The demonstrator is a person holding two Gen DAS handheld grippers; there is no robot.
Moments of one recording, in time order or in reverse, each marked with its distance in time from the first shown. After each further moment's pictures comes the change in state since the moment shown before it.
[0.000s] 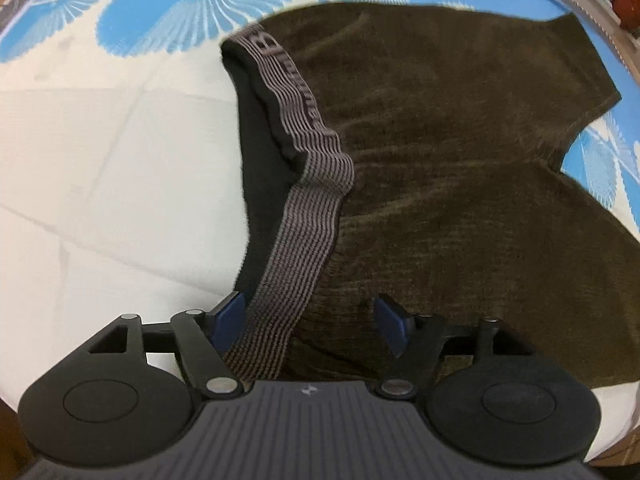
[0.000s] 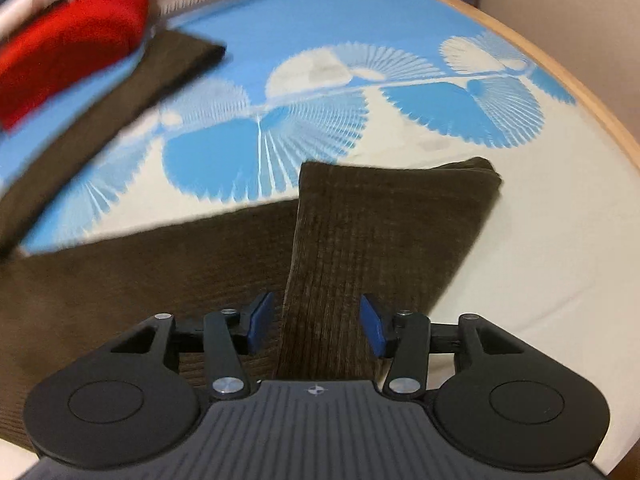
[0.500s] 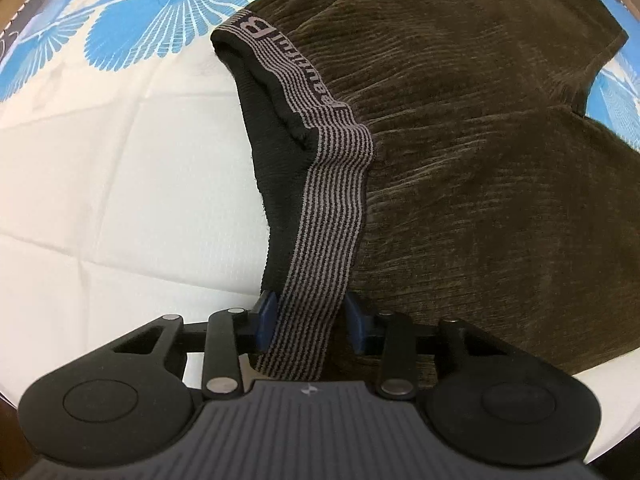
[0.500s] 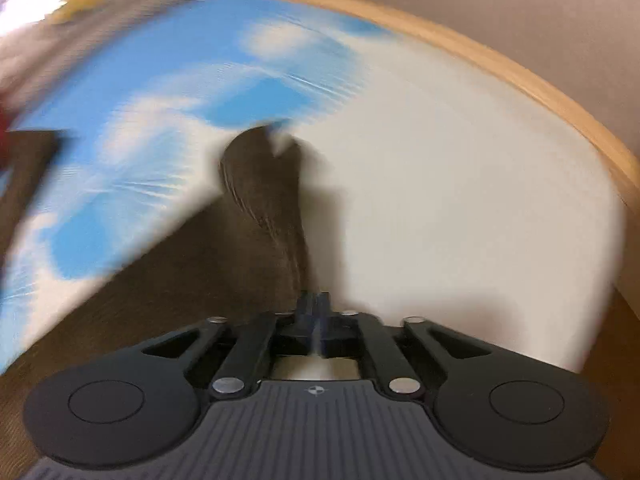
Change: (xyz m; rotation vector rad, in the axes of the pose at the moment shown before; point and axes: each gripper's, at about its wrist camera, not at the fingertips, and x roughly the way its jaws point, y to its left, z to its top) left arm 0.012 0.001 -0.007 0.132 0.023 0.101; right arm -0.042 -0.131 -0.046 0.604 0.066 -0.232
